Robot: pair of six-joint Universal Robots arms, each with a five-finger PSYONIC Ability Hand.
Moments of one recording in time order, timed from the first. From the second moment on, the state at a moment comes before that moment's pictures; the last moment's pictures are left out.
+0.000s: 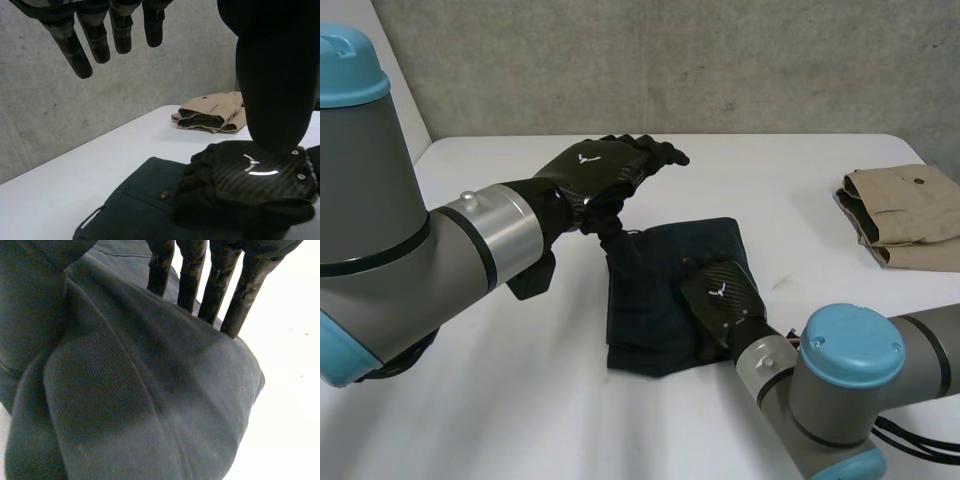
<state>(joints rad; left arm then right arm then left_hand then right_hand) 4.14 -1.86 -1.24 2.89 -1.24 3.16 2.16 -0.99 1.77 -0.61 1.46 2.70 0.18 0.21 0.20 0.20 0.05 0.42 0.50 0.40 0.39 0.20</state>
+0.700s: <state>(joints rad) 4.14 -1.87 -1.24 2.90 -1.24 3.14 1.97 -0.91 1.48 -0.38 1.47 2.66 0.18 0.21 0.20 0.20 0.05 0.83 1.15 1.12 1.17 0.84</state>
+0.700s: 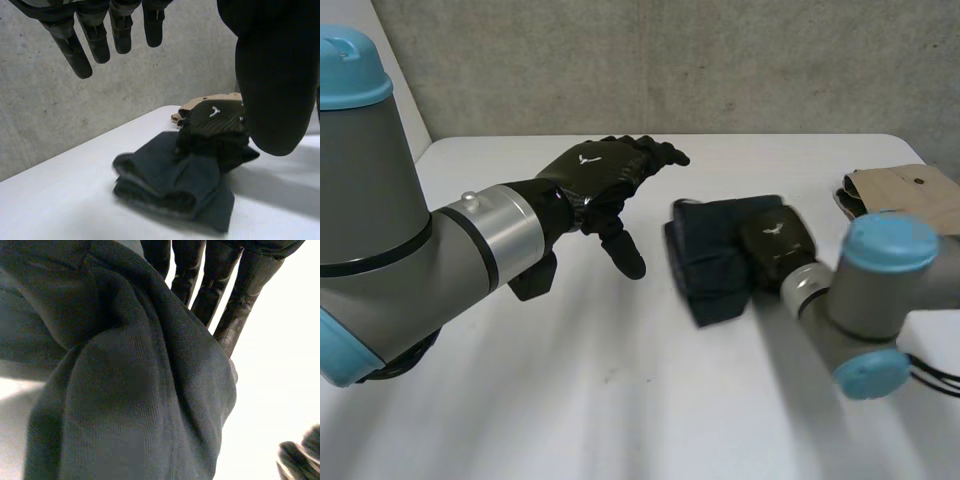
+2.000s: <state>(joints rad) 4.15 -1.93 -1.25 2.96 -1.29 3.12 1.25 -0.57 0.89 -0.21 0.92 2.35 0.18 0.21 0.20 0.20 0.05 0.89 1.18 1.18 1.19 0.94</state>
